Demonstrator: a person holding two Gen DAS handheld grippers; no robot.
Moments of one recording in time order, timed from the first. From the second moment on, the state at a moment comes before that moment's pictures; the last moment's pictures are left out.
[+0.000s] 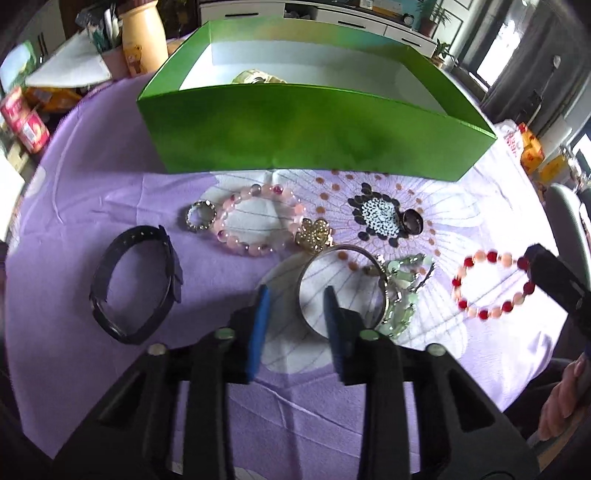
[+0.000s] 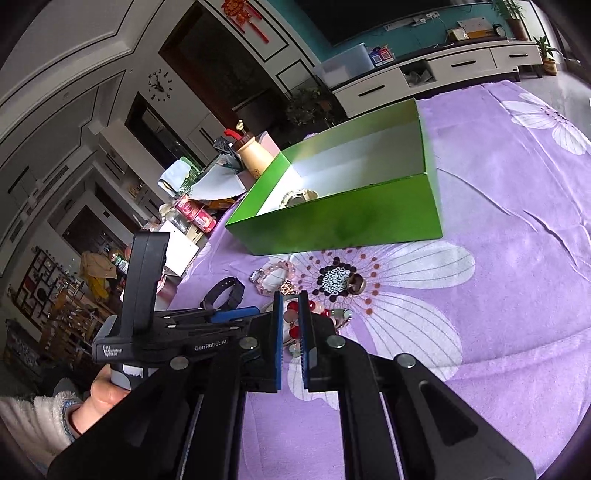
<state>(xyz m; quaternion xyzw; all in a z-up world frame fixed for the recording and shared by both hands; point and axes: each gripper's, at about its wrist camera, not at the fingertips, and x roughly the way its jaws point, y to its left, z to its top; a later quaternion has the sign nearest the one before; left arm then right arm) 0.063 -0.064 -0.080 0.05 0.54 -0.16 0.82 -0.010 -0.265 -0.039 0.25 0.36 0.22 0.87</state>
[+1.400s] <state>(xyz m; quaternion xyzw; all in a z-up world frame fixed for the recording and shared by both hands) 0.046 -0.055 -0.073 0.05 0.53 -0.17 0.83 -0.018 -0.267 -0.044 0.25 0.36 0.20 0.88</state>
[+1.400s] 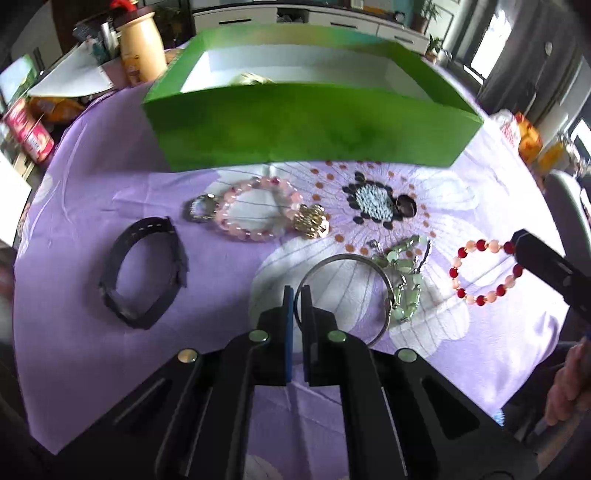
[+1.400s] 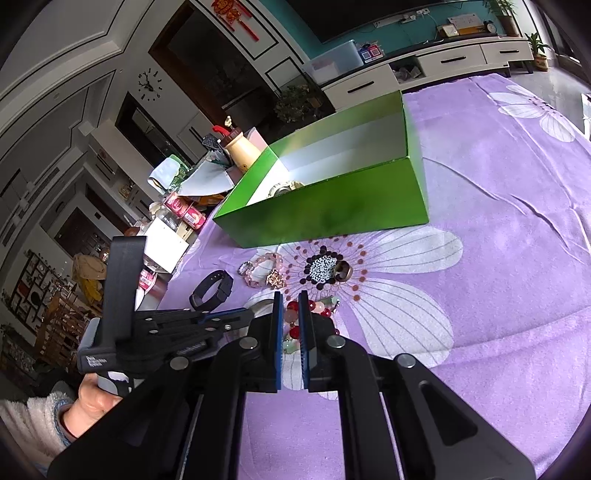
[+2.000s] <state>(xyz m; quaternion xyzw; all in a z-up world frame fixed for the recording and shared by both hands) 0.091 -0.032 0.000 -0.01 0.48 -0.16 0.86 0.019 -0.263 0.002 0.22 0.33 0.21 0.90</state>
